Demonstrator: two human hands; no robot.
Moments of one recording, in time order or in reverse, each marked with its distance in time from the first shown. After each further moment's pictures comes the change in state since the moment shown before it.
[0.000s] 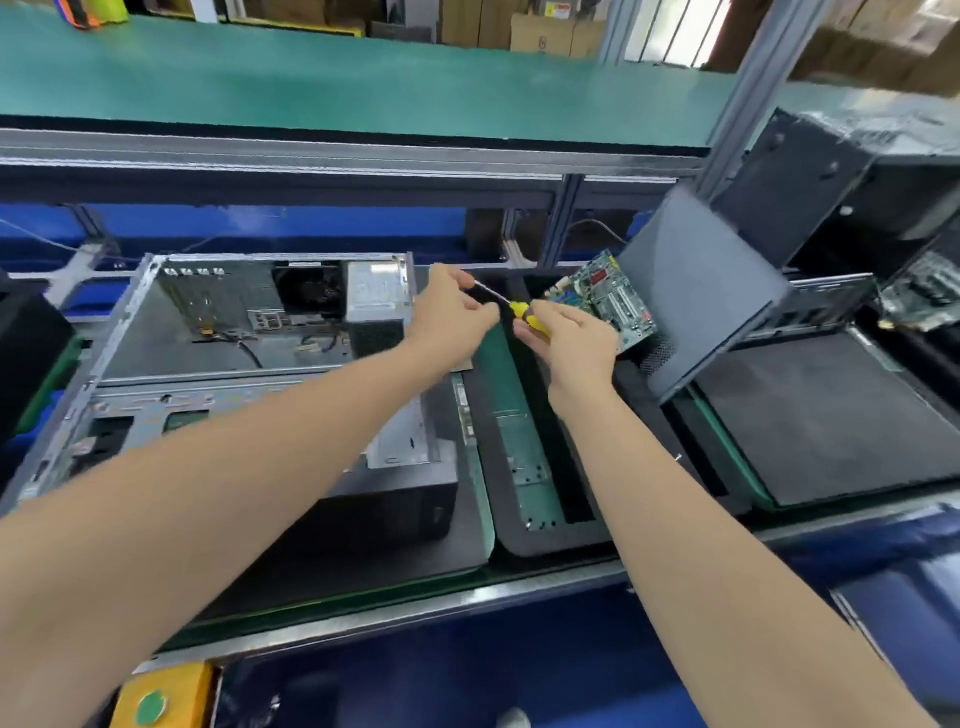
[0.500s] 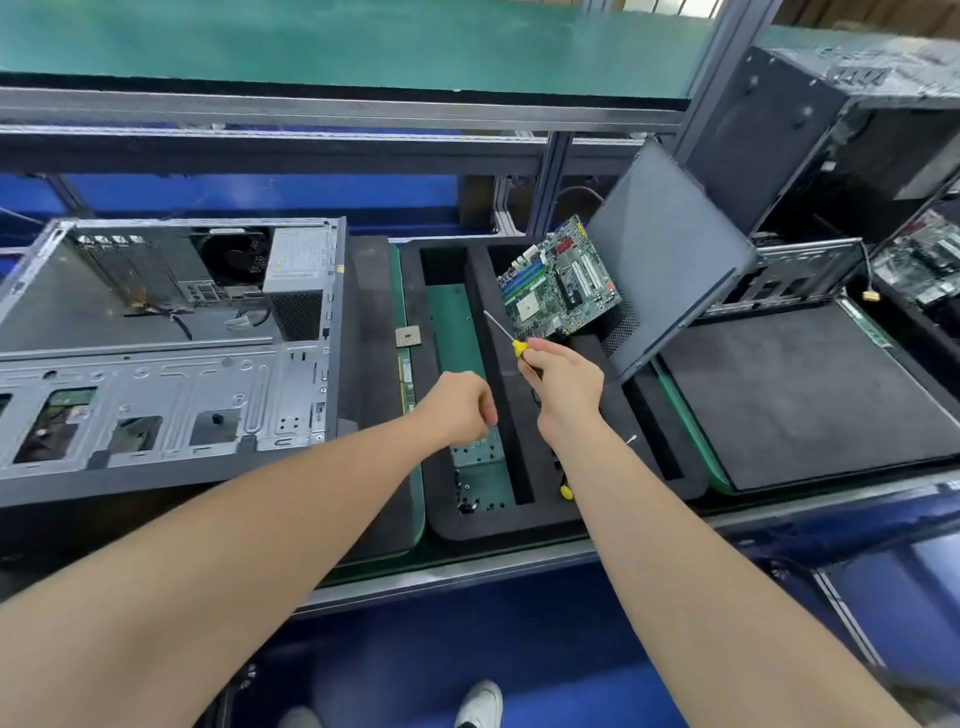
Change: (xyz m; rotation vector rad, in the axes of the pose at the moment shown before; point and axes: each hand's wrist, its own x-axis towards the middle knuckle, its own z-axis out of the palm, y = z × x) left_hand -0.046 -0.042 0.120 0.599 -0.548 -0.021; right_hand 0.046 0.049 -0.109 -0.038 0.112 0.198
